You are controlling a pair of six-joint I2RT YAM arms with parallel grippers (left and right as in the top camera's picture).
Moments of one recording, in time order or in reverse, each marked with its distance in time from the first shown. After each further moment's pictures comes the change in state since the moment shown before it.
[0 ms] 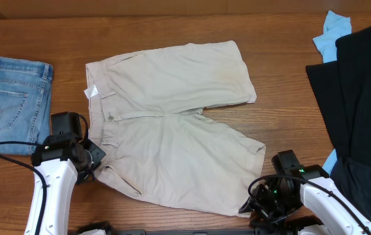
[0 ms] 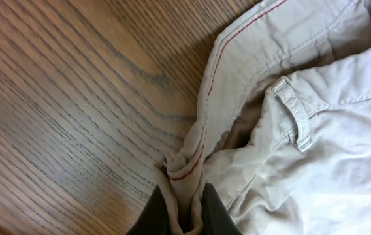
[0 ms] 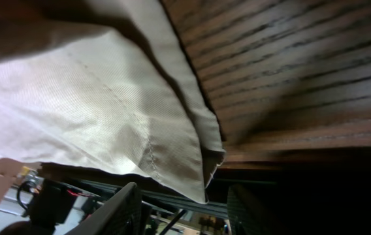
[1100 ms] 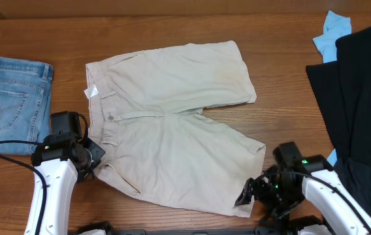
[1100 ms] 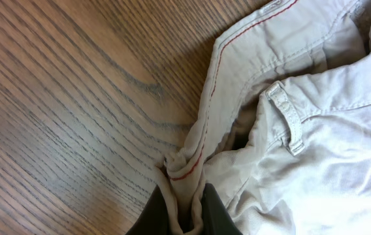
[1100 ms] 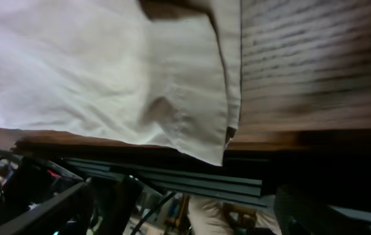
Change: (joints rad) left arm 0.000 0.000 0.000 0.027 -0.003 -0.008; right arm 0.000 0.000 0.109 -0.138 0.033 -0.194
